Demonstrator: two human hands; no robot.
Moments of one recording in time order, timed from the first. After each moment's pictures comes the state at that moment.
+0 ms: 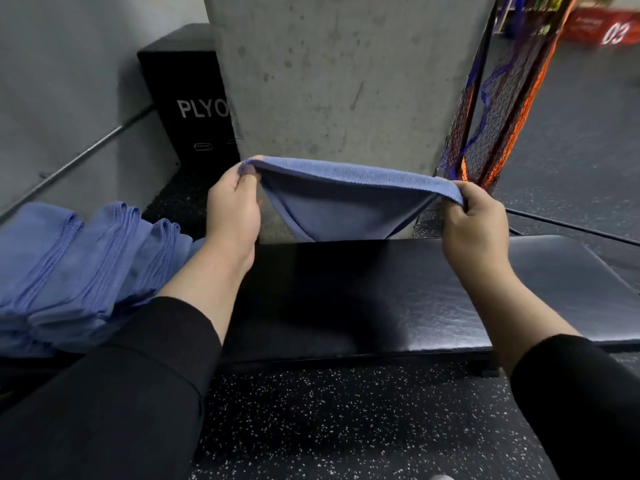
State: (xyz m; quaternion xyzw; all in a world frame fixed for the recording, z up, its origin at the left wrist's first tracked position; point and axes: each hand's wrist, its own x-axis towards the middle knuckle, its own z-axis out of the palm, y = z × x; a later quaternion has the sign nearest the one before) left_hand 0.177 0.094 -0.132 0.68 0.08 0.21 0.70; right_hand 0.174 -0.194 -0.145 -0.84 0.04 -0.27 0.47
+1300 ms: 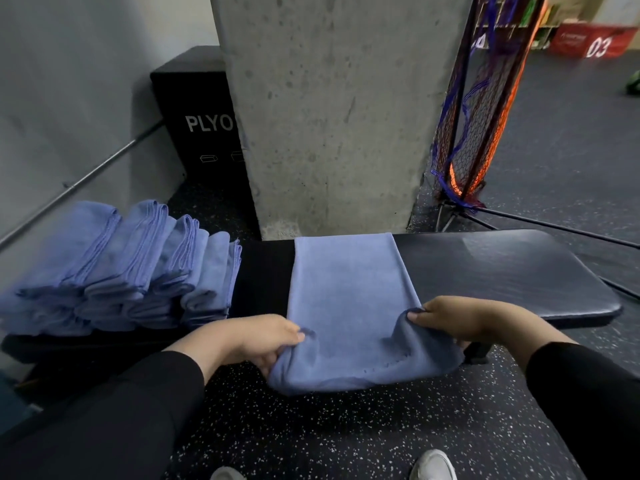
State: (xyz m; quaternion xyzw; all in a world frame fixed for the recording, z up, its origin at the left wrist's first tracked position) left_hand 0.054 0.102 -0.221 0.81 0.00 -0.40 0.43; right_hand 0.081 -0.231 -0.186 -0.91 0.00 0.32 0.25
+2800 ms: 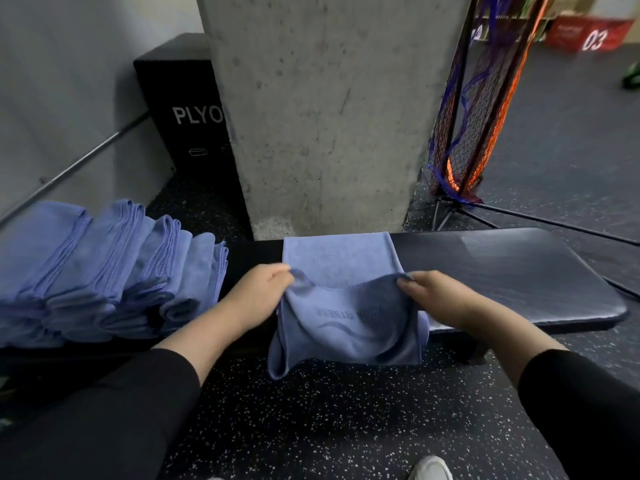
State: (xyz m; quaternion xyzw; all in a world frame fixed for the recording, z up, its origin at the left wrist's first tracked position) left_hand 0.101 0.089 -0.201 0.87 -0.05 -0.04 0.48; right_hand 0.119 -0.223 -0.205 -0.92 -0.04 0.15 0.36
